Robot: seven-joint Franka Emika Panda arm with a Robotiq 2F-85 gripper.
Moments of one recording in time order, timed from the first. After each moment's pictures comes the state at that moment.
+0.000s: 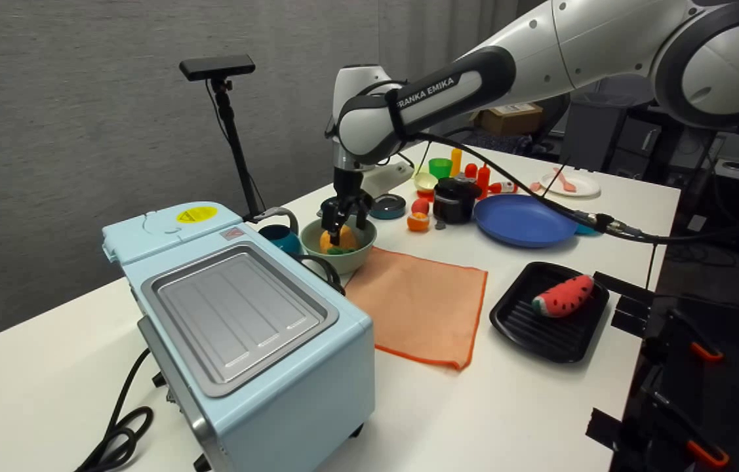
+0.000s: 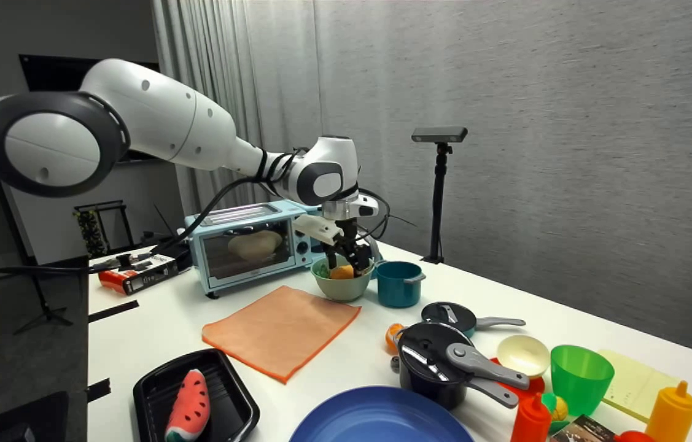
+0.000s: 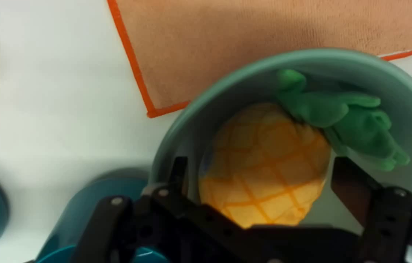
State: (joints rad) arm 0.09 0.98 0.08 -1.05 0.01 2.14 0.01
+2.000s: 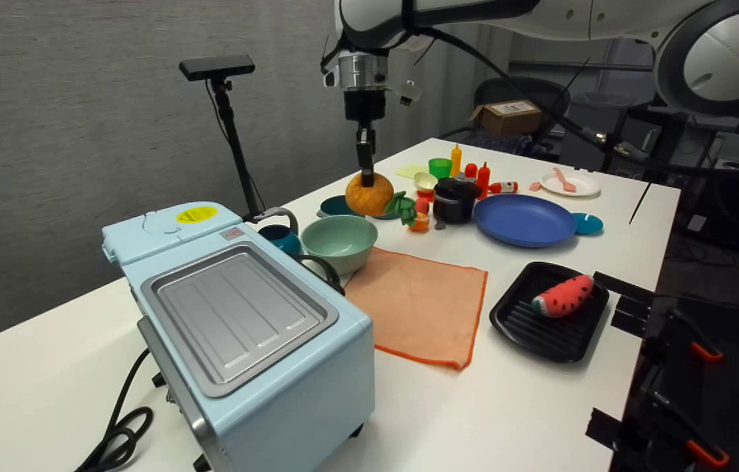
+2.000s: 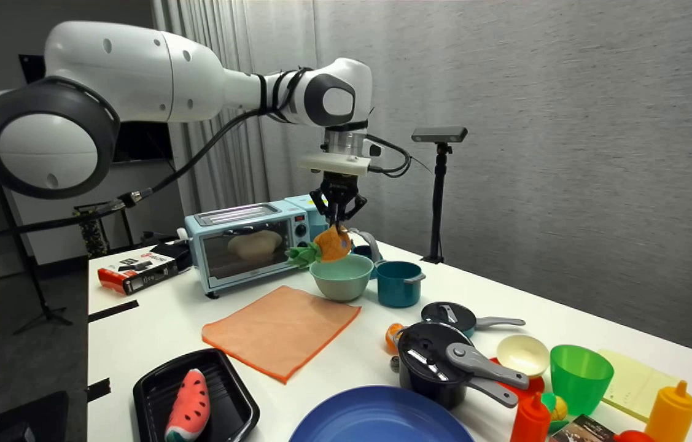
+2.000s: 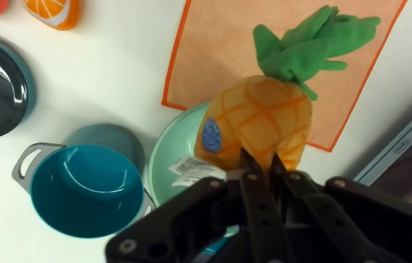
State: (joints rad) arm 0.03 0.96 0.13 -0.69 0.01 1.55 -0.54
